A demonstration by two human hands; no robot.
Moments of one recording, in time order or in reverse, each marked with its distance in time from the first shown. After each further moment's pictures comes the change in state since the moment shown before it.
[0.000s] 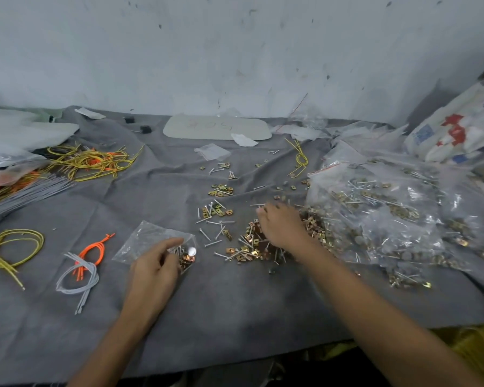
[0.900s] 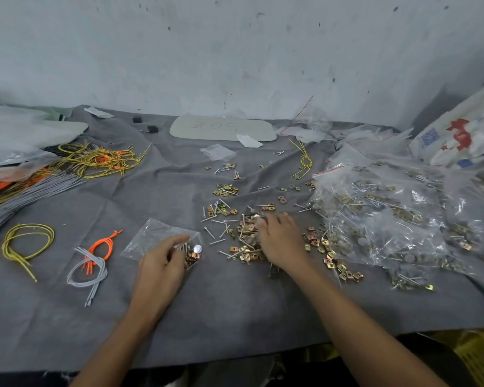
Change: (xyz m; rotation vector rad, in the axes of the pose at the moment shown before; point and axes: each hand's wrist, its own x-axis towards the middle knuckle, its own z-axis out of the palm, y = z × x) left_hand 0.001 0.001 0.000 -0.022 0.013 -0.028; right_hand -0.035 -0.014 0.018 0.183 0.091 0.014
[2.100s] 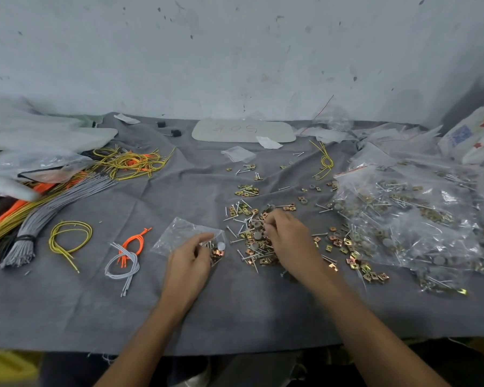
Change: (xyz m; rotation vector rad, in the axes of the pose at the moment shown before) left_hand 0.000 0.000 0.000 0.026 -0.007 0.011; right_hand -0.030 -0.042 -0.020 0.167 0.102 -0.194
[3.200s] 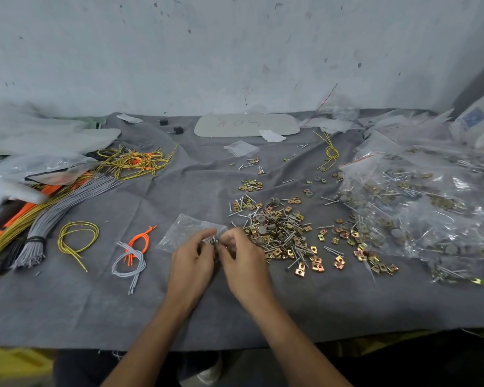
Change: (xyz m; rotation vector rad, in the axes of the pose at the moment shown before) left_hand -0.007 0.010 -0.004 -0.011 0.008 -0.028; right_hand -0.040 -0.074 0.072 0.461 0.095 0.106
